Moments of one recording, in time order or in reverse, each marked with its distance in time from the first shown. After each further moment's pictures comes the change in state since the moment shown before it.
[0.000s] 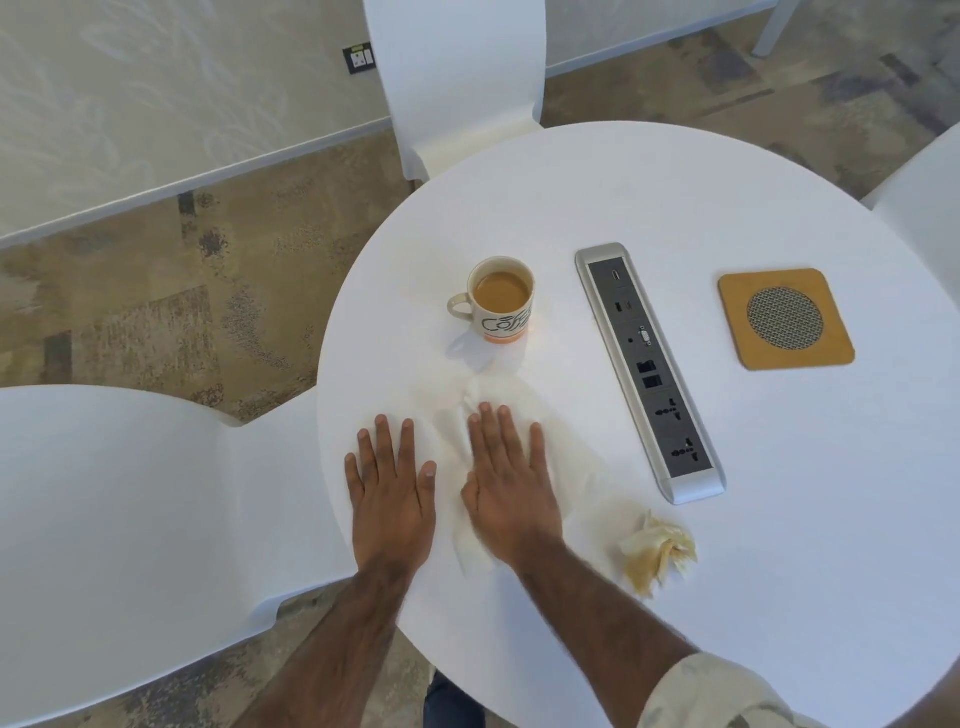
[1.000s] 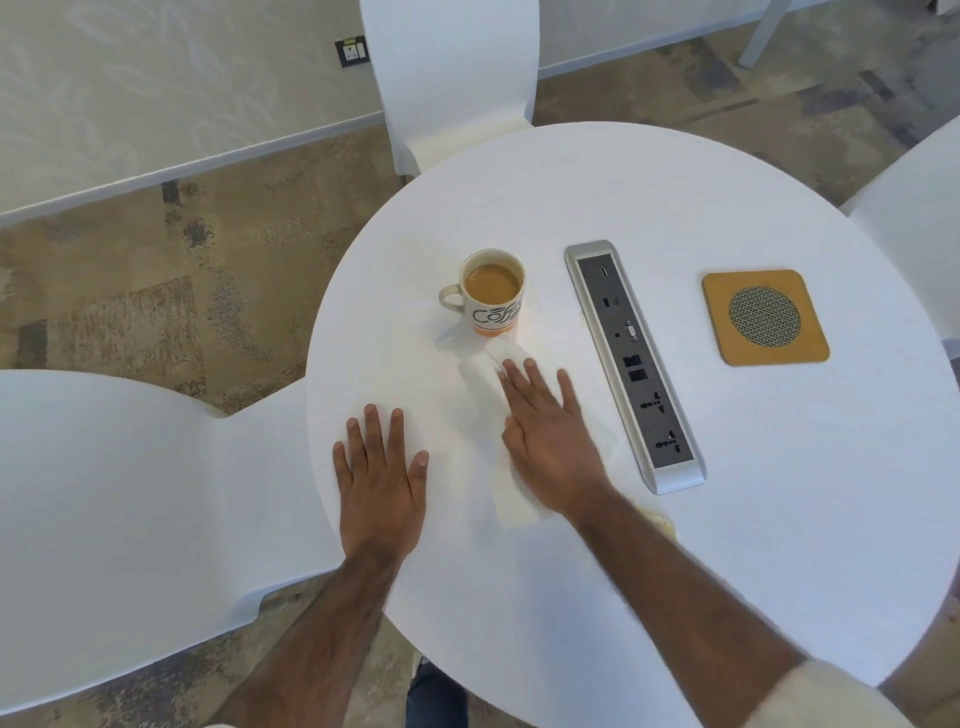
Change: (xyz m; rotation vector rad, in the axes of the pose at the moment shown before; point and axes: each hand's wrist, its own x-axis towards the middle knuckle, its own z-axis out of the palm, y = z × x) left_hand 0.000 -0.001 0.003 0.036 0.006 0.010; right_hand 0.017 0.047 -0.092 0.160 -0.066 -0.052
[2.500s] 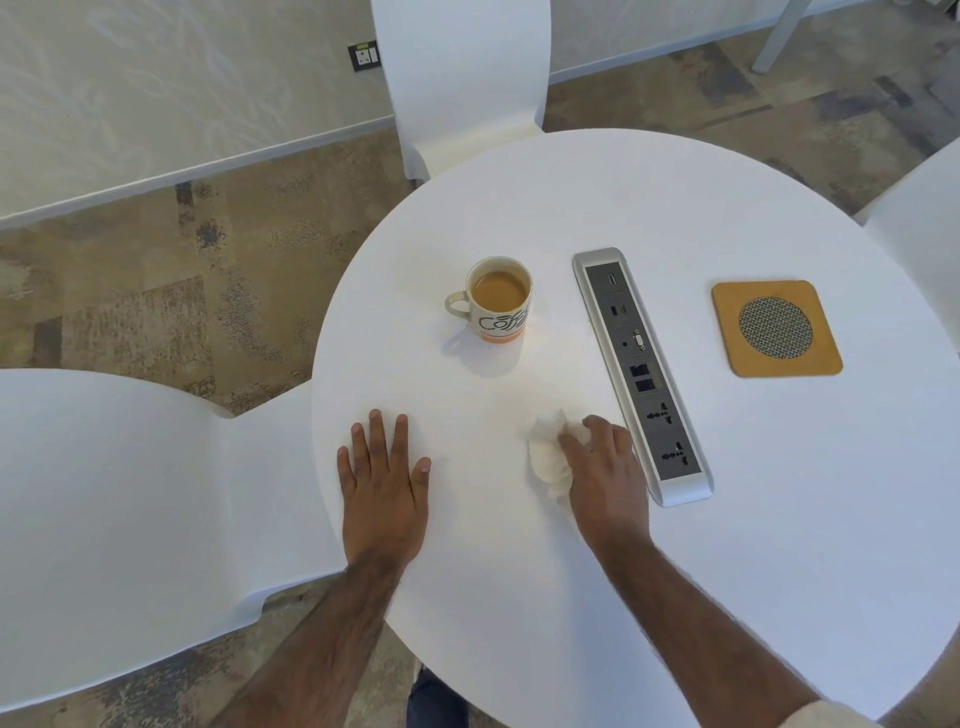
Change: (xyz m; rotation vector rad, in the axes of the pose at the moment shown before) left_hand -0.001 0.004 -0.007 -0.017 -0.017 -0.010; right_hand -0.044 0.042 0.029 -0.138 0.319 0.178
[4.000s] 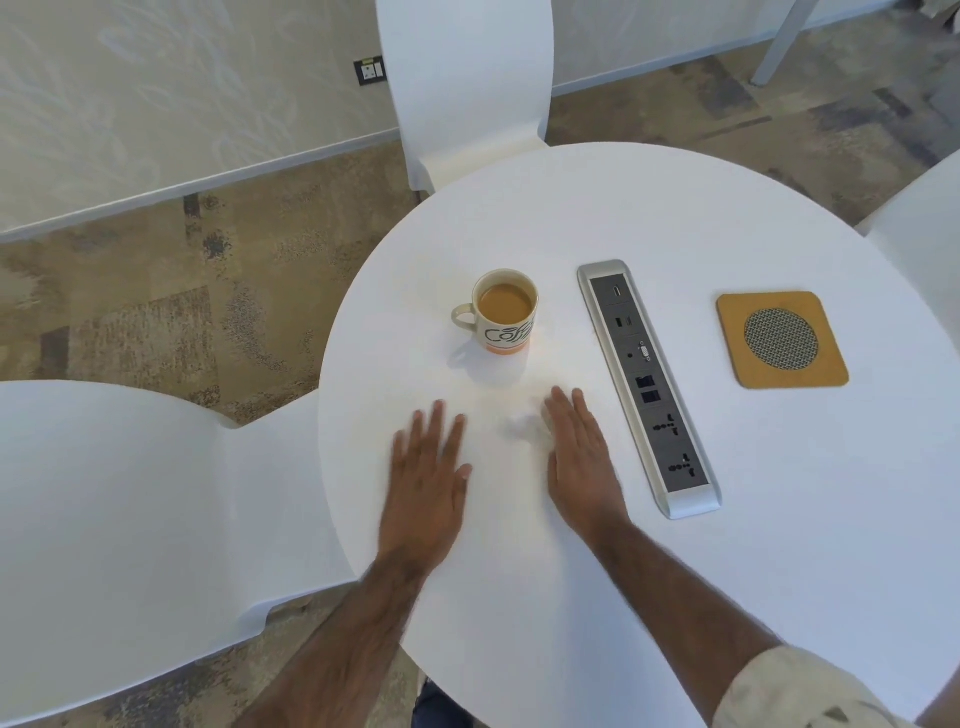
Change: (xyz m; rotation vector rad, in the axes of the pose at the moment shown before) left_hand 0.010 0.032 -0.013 -0.097 0.061 0.310; right_hand 0.030 -0.010 0.028 0.303 -0.146 -0.002
